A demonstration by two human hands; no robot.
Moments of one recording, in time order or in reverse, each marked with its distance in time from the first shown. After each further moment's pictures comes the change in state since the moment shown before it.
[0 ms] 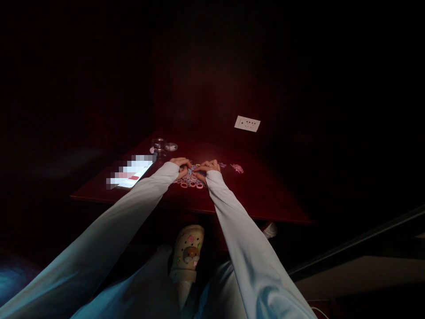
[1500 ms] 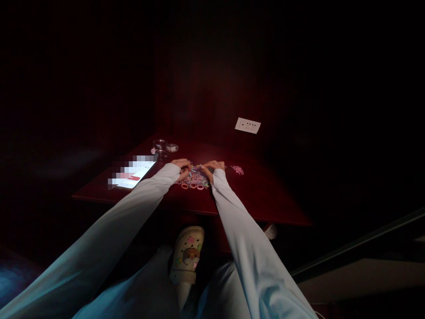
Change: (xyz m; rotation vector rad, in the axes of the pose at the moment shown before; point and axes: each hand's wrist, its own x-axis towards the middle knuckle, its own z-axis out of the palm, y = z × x) left_hand 0.000 0.004 -0.009 0.019 -0.056 0.080; right_hand 0.003 0.007 0.004 0.091 0.209 0.182
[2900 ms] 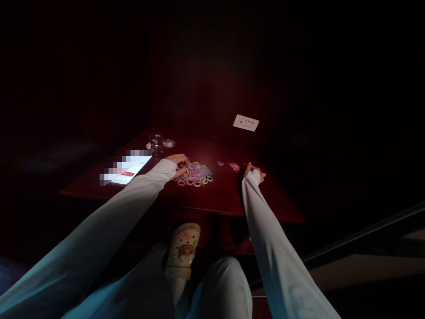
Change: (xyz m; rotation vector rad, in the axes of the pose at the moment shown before) left_hand 0.001 -0.003 -0.005 0.016 -0.062 -0.012; right_hand -0.002 0.102 -0.088 -0.202 0.478 0.680
